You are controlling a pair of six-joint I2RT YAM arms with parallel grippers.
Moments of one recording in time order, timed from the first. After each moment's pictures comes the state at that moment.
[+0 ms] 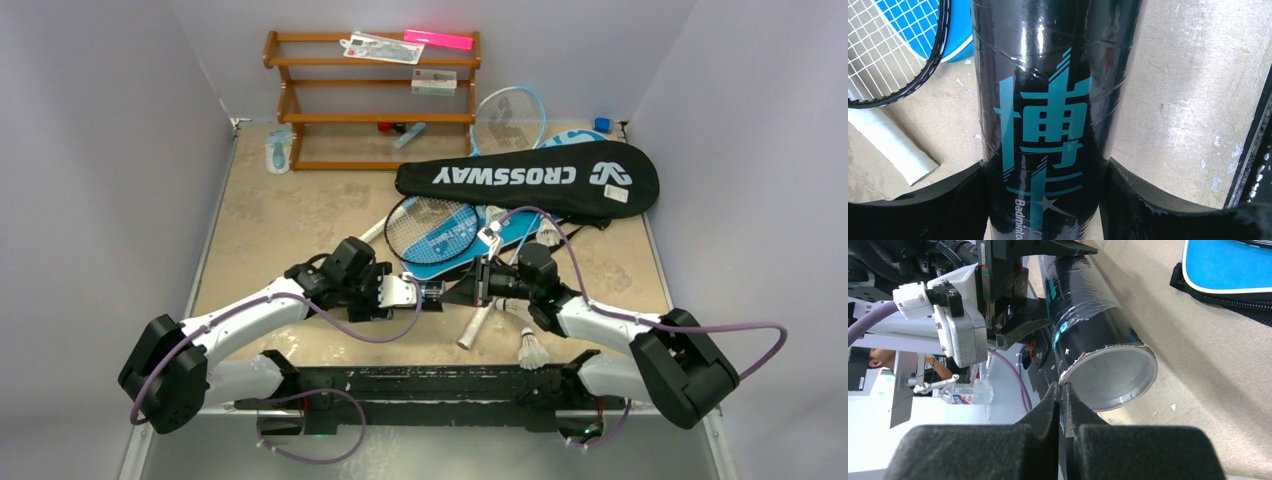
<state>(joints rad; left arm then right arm) -0.71 1.17 0.64 -0.46 0.22 0.79 0.58 1.22 0.32 0.59 -0.76 0.90</state>
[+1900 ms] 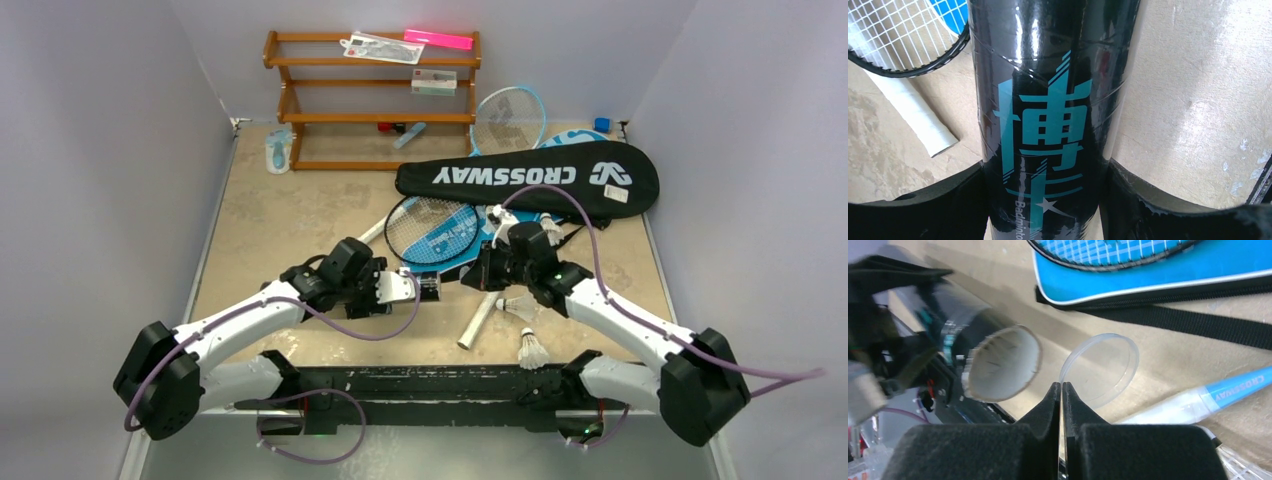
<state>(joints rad) -0.71 1.14 0.64 -0.46 0.11 0.75 0.59 1.10 0.61 -0.17 -0.30 0.59</state>
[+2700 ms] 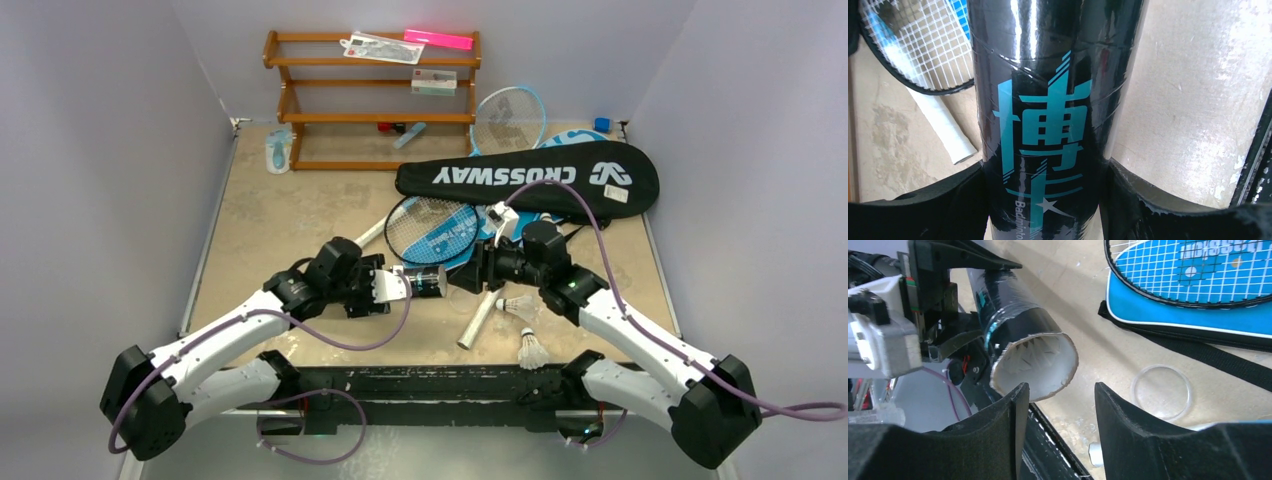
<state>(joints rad) -0.71 1.02 0.64 -0.46 0.17 0.74 0.59 0.98 0.62 -0.13 -0.45 0.50</state>
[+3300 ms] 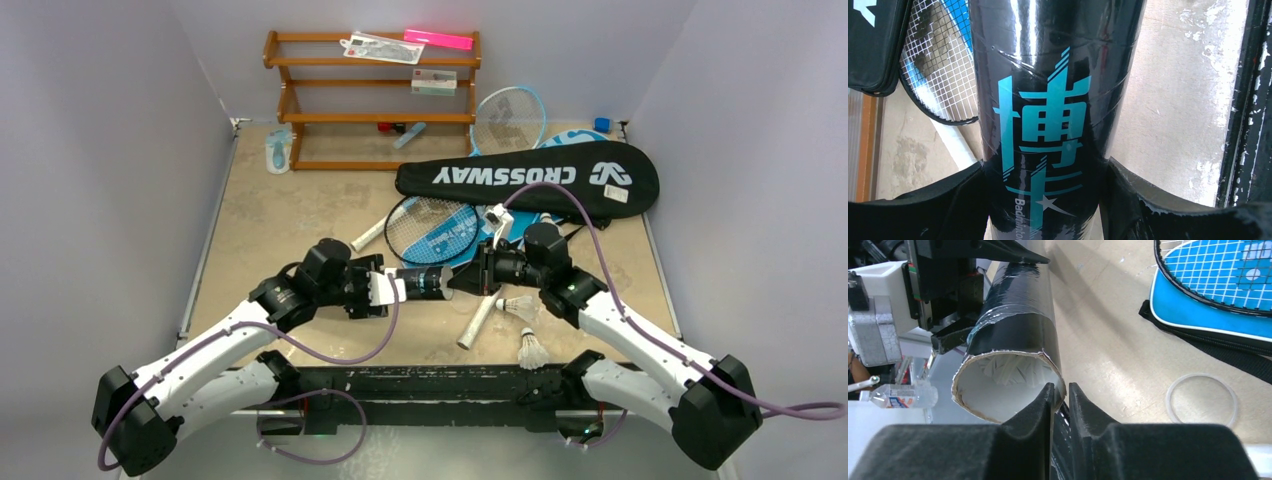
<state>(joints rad) -0.71 0.89 0.63 -0.43 0.29 0.74 0.59 0.98 0.58 -0.04 -0.60 0.55</state>
